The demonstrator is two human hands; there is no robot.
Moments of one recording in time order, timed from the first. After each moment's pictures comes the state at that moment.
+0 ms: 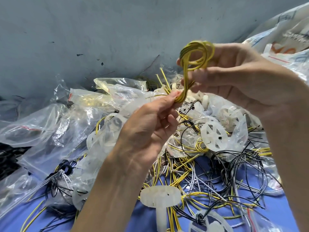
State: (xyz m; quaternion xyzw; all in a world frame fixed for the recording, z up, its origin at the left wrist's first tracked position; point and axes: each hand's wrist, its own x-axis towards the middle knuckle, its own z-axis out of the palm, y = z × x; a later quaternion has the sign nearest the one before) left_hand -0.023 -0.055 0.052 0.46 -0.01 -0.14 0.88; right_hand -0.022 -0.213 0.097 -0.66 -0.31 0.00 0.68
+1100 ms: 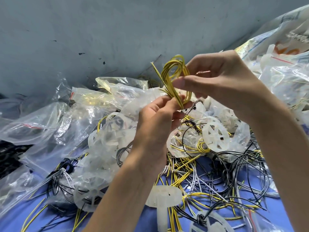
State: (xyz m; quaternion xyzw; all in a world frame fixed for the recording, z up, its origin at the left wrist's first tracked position) left_hand -0.024 -0.068 0.039 0.61 -0.06 0.01 0.79; right_hand 0.001 -0.201 0.079 -0.76 -0.30 -0.17 0.54
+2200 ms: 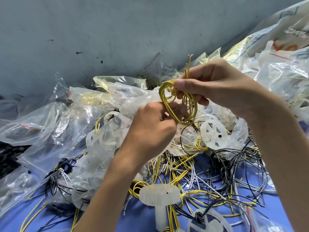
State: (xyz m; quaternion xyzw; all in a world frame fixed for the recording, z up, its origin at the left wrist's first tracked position) left_hand -0.015 -0.049 0.032 0.86 -0.22 0.12 0.45; right_hand 0.006 -0.209 0.075 -0.78 -0.30 -0.07 0.54
